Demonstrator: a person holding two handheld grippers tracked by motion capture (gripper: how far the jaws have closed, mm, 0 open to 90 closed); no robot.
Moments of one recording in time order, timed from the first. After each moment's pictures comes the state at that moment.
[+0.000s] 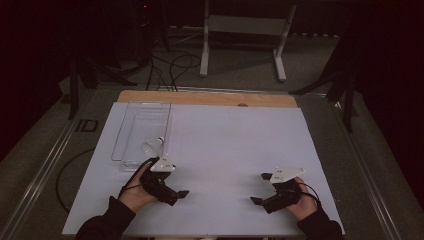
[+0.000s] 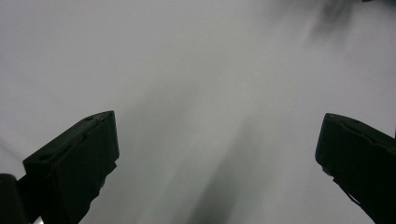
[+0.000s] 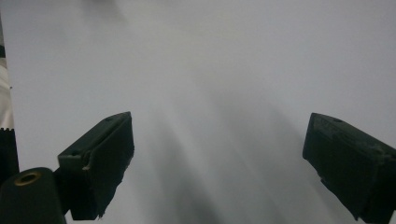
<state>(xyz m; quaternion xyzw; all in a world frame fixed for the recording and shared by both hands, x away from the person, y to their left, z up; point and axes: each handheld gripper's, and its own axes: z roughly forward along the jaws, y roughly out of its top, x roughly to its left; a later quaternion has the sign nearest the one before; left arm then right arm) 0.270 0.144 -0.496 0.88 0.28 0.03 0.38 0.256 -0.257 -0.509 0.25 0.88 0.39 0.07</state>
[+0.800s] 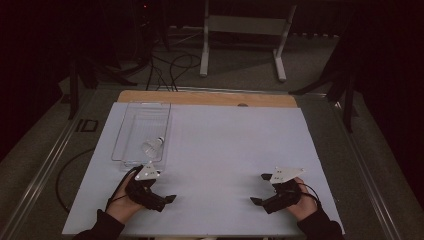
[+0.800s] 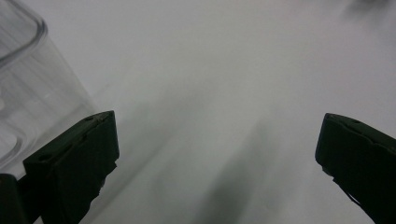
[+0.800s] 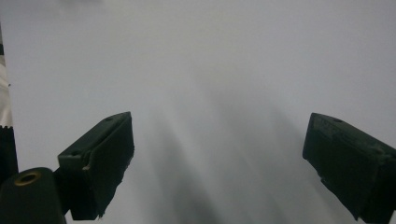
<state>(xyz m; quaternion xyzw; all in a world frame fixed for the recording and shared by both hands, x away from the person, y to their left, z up) 0.249 0.178 -0.510 0.87 0.33 0.06 0.37 0.255 -0.257 -0.510 0.25 0.88 0.39 0.07</state>
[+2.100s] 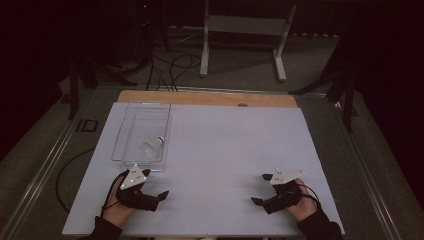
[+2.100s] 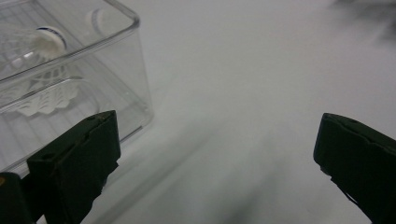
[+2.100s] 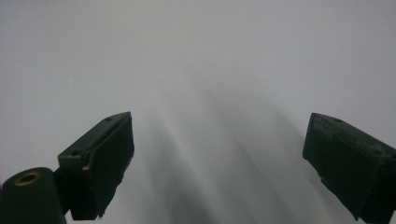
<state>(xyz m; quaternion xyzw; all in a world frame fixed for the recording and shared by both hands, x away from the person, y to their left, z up) 0.237 0.200 -0.523 0.82 0.36 0.13 0.43 0.255 -0.259 -0.517 0.26 0.88 0.38 0.08</state>
